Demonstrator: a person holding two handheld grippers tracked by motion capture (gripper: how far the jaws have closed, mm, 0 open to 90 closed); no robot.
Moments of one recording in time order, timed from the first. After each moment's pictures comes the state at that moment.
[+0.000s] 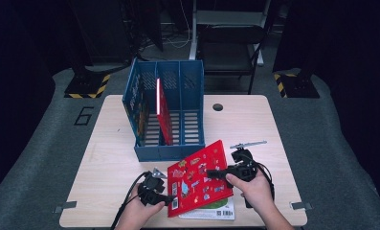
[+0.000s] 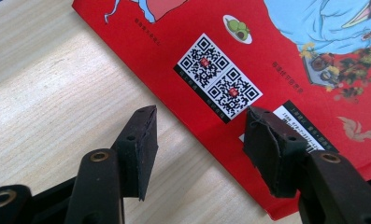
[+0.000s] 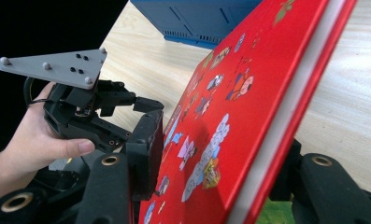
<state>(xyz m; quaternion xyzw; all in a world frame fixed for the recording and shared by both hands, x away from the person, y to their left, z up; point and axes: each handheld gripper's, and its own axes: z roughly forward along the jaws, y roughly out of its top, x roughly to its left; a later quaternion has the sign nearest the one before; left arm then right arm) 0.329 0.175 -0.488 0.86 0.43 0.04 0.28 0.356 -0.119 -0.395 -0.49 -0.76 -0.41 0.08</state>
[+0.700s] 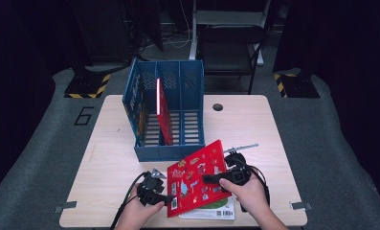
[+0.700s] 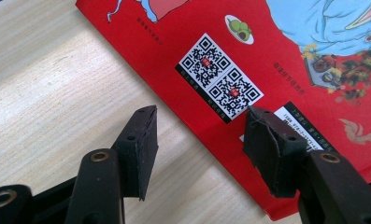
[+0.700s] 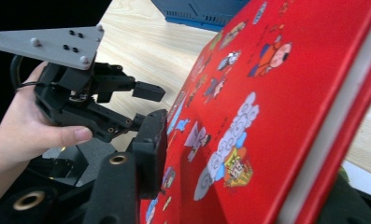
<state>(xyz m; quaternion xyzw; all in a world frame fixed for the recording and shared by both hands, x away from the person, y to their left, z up) 0.328 0.177 -0.488 0.86 0.43 0.04 0.28 0.349 -0.104 -0.401 -0.49 -0.78 -0.39 0.08</state>
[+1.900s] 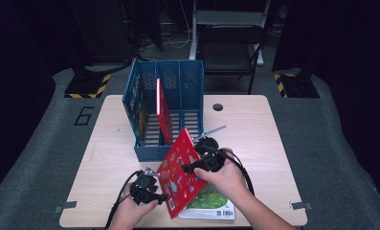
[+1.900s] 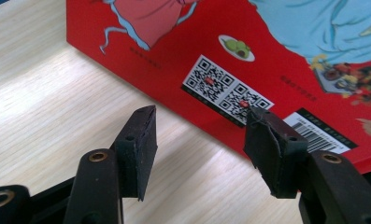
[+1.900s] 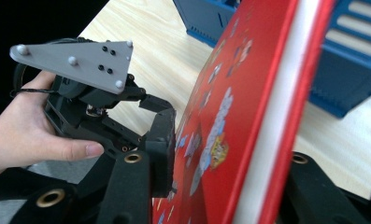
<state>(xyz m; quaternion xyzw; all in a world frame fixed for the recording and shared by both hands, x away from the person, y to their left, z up) 0.327 0.197 -0.480 0.85 0.45 0.03 0.28 0.365 -0.028 -0.350 -0.41 -0.85 -0.34 0.01</state>
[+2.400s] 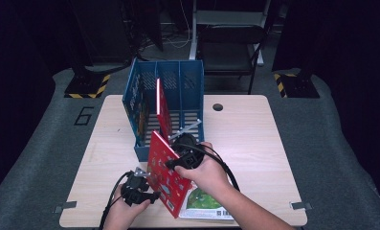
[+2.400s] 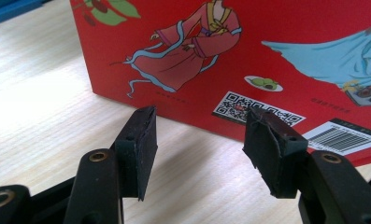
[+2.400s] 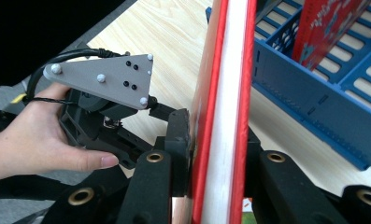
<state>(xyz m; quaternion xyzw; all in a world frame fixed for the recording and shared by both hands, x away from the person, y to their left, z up) 0.323 0.218 -0.481 0.82 0.49 0.06 0.29 0.365 0.021 -0.333 -0.35 -0.88 -0.33 -0.01</state>
